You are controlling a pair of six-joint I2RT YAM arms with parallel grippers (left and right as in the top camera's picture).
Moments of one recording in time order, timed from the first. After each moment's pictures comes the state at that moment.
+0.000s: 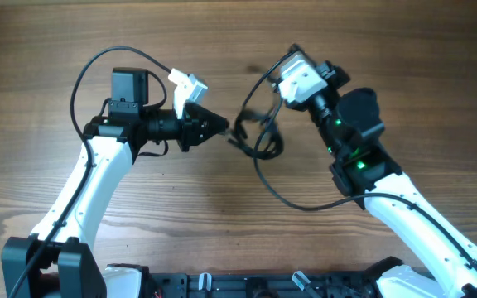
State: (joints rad) left arm -0.11 1.48 1.00 -0.45 1.07 0.23; right arm 0.46 1.30 0.81 0.50 0.11 -0.66
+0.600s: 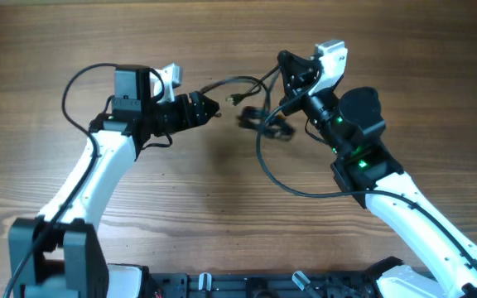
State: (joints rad) left arm -0.11 1.55 0.99 -0.36 0.66 -0.43; right arm 0.45 1.30 0.81 0.47 -0.08 0.27
